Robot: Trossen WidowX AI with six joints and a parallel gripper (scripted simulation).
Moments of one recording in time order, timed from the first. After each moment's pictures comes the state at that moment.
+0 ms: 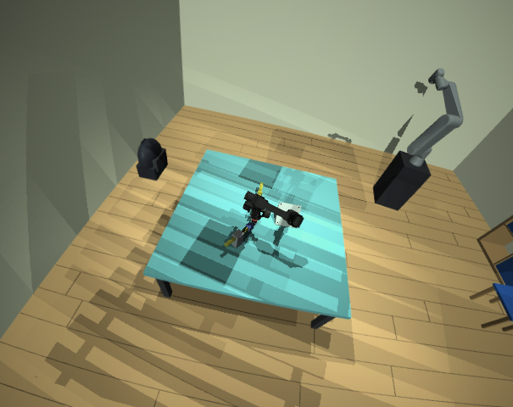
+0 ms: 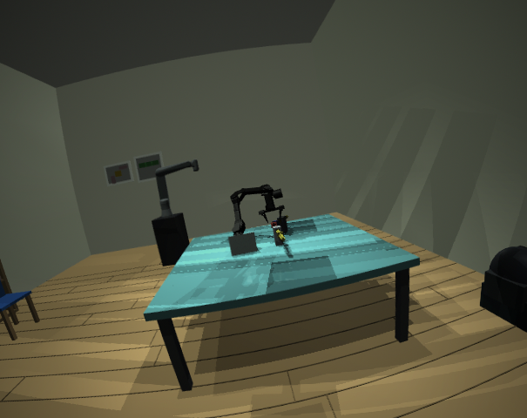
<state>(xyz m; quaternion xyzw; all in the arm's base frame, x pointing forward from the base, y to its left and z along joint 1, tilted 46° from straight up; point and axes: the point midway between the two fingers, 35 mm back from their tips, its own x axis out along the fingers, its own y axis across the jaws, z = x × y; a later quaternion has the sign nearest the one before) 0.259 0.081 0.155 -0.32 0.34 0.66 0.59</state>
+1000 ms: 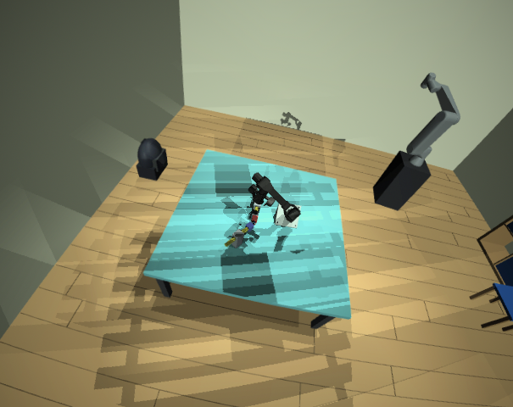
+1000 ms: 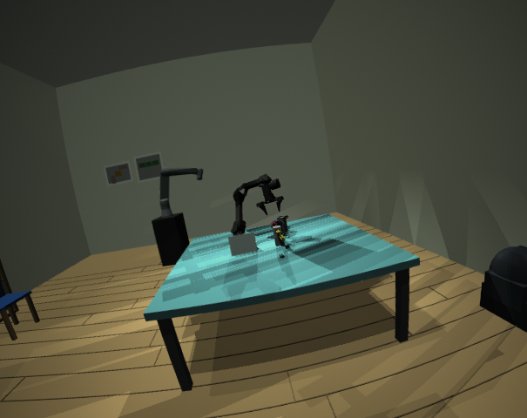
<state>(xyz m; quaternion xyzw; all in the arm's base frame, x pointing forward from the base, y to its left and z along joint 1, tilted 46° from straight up) 0.273 -0.015 0.157 -0.22 0.41 0.60 0.65</state>
